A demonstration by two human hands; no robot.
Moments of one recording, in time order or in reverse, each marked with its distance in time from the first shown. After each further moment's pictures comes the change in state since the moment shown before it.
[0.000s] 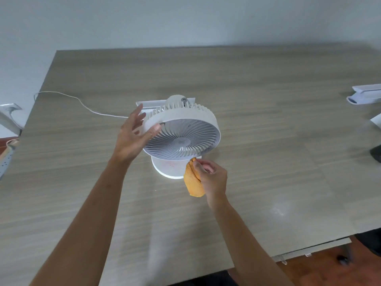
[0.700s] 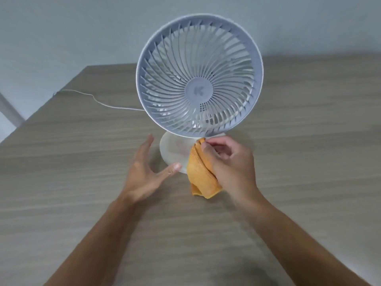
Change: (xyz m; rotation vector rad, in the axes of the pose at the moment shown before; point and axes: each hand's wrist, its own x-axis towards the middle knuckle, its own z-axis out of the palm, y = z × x) left_hand -0.054 -0.200 0.054 0.270 0.107 0.139; right_hand 0.024 0.079 0.016 -0.005 -0.244 -0.401
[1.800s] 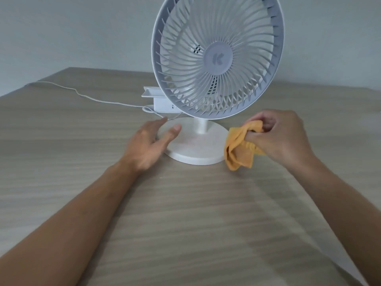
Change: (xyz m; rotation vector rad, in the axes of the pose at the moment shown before) left_hand 0.048 -0.022 0.008 0.085 -0.017 0.181; right_hand 0.032 0.015 -0.045 -0.627 0.135 -0.366
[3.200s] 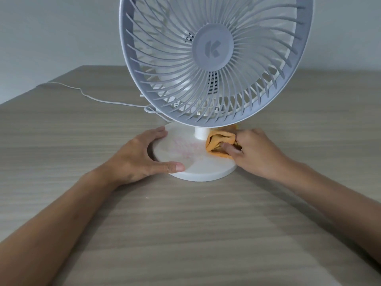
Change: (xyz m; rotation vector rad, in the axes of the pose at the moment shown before) left_hand 0.020 -0.015 -0.002 0.102 -0.236 -0.029; right_hand 0.047 0.052 0.062 -0.260 -0.448 -0.352
